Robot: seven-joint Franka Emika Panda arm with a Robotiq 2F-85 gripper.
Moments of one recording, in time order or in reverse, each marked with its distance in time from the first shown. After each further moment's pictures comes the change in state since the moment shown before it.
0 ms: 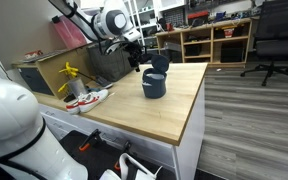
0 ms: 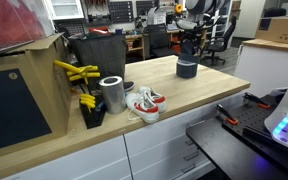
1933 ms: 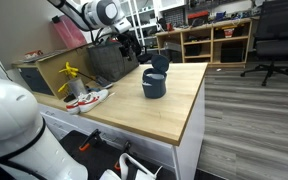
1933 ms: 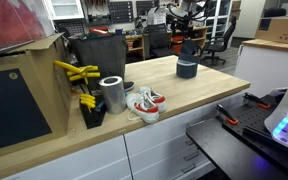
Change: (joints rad) arm -0.009 -0.054 0.088 0.060 0.085 -0.018 0.070
